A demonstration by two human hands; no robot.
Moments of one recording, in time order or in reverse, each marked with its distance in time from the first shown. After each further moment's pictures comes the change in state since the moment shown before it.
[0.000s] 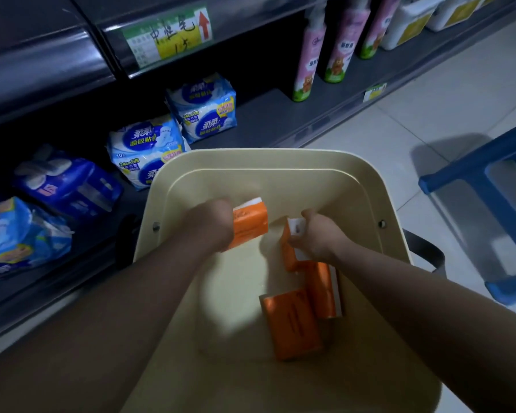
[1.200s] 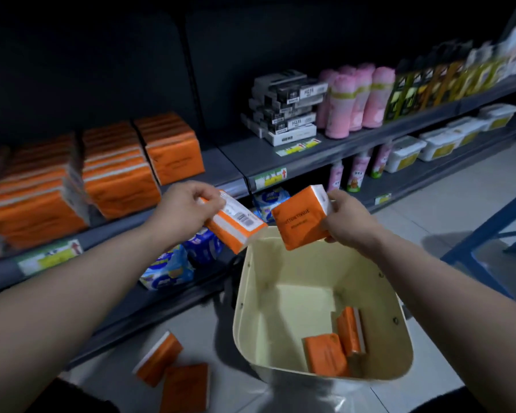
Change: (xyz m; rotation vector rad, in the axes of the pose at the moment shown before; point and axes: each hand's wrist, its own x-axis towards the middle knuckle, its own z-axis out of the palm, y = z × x) left_hand -0.234 -0.084 -0.212 -0.808 0.635 0.074; right_hand -0.192 -0.125 -0.128 0.435 0.336 -0.383
